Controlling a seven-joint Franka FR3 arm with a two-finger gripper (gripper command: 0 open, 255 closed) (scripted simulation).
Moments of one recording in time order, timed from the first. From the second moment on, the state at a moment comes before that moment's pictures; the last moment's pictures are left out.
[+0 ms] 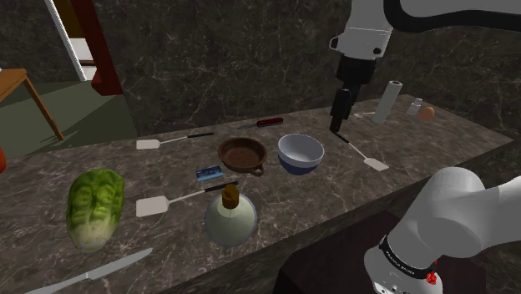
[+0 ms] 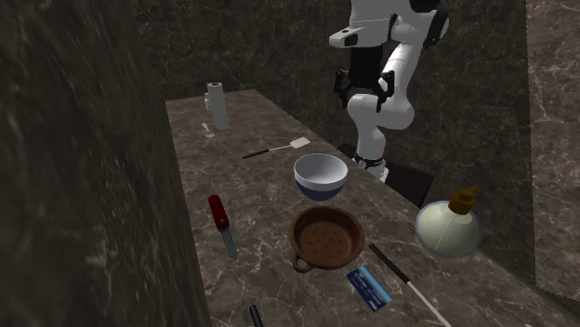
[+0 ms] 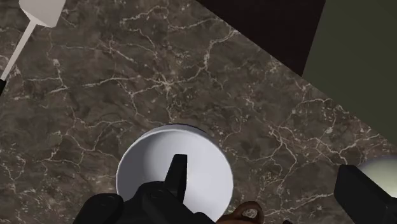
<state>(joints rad) 0.02 -0.77 0.06 -2.33 0.10 1.50 -0.11</state>
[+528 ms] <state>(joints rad) 0.02 -0.63 -0.03 -2.33 0.02 1.64 -0.32</state>
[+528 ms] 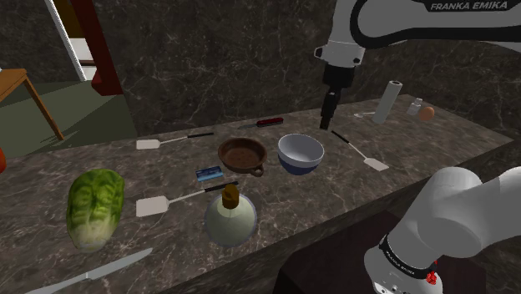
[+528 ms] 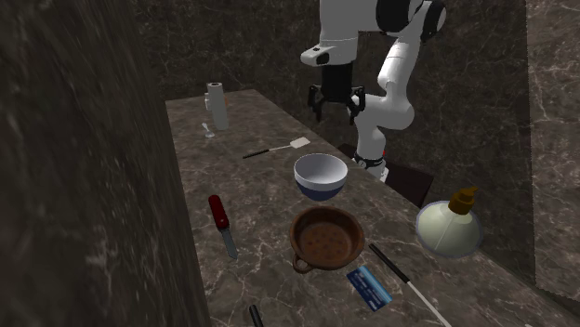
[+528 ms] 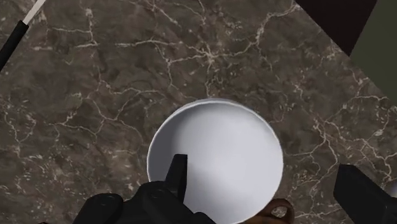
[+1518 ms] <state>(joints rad) 0.04 -0.11 -0.18 -2.07 -0.03 1.91 -0.80</state>
